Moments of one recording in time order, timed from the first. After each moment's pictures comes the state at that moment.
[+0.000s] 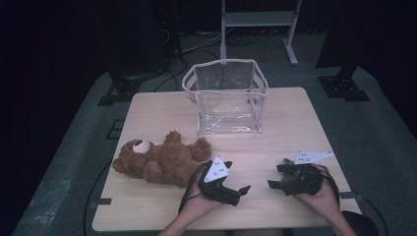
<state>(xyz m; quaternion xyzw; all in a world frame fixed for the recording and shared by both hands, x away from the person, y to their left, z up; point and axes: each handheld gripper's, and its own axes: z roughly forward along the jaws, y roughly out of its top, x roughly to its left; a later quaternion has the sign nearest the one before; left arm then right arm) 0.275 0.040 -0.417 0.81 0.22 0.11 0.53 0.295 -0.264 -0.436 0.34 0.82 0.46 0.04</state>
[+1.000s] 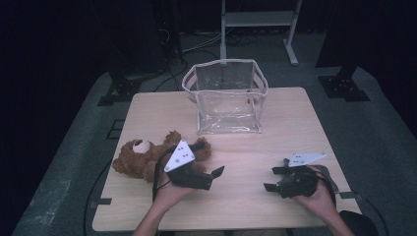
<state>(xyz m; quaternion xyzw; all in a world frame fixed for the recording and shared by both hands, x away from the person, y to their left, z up) 0.282 0.116 -0.360 0.76 0.23 0.19 0.57 0.294 -0.252 -0.439 0.32 0.83 0.45 0.03</state>
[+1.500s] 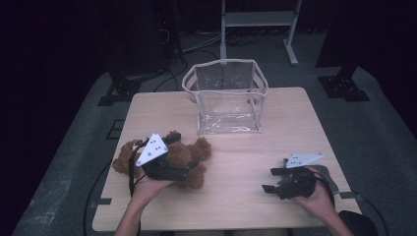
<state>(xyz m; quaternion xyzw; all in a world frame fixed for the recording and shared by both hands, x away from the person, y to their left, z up) 0.288 0.168 -0.343 0.75 0.25 0.23 0.57 0.293 -0.247 -0.440 0.31 0.84 0.44 0.03</state>
